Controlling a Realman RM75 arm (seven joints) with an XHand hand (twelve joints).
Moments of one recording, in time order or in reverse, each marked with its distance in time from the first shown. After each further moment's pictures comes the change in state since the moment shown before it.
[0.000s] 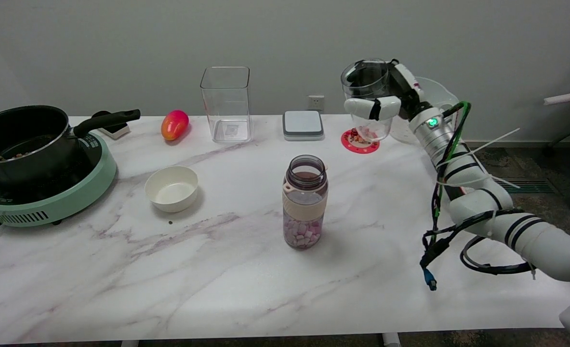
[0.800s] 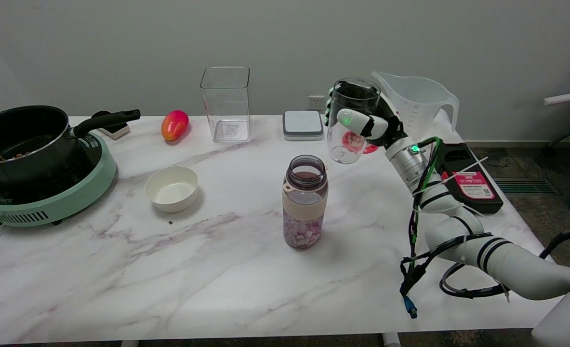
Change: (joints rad) arm -0.012 -0.136 -0.066 -0.135 -0.039 0.154 0.389
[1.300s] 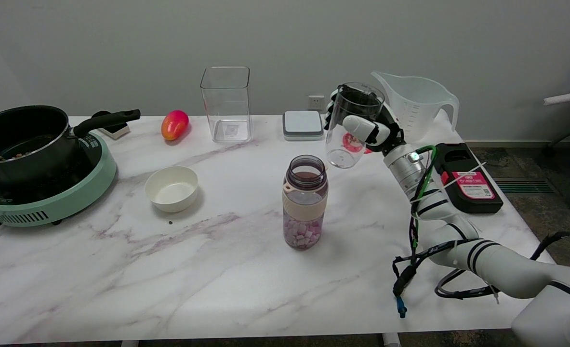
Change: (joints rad) arm 0.057 -0.063 -0.002 -0.217 -0.106 0.190 0.183
